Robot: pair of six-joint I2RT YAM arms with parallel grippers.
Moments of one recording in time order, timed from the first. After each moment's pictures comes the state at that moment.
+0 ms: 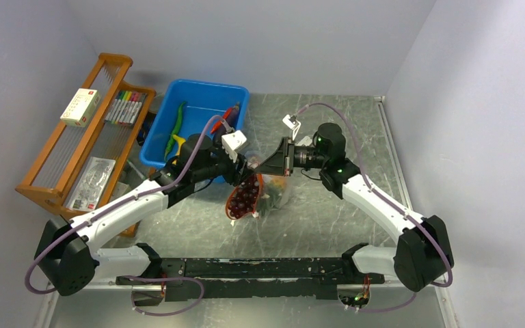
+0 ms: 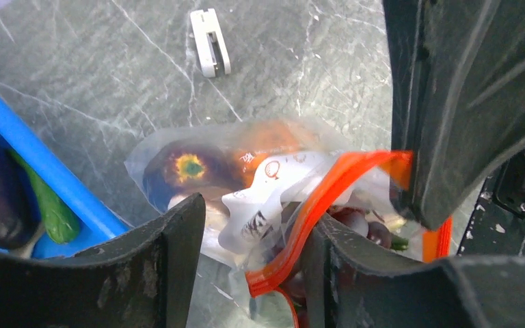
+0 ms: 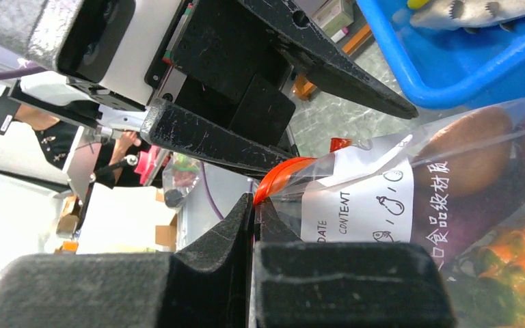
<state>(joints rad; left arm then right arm) -0.73 1.20 0.86 0.01 0.27 0.03 0.49 1.24 0.82 0.26 -0.96 0.79</state>
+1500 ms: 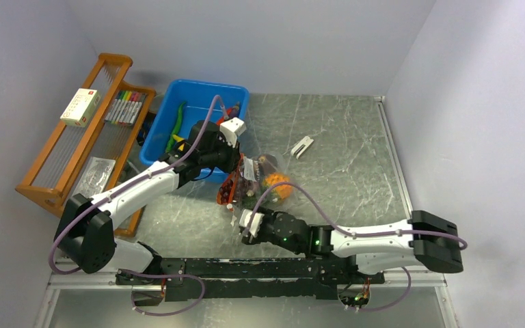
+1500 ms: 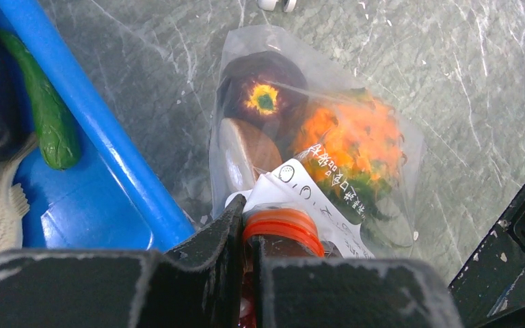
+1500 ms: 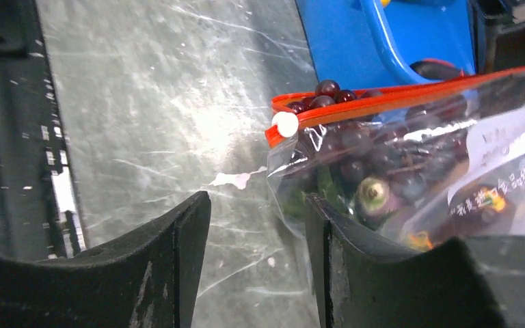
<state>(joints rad) -0.62 1.39 0.99 -0.16 0.23 -0.11 1.36 1.10 0.44 0.37 0.28 -0.30</state>
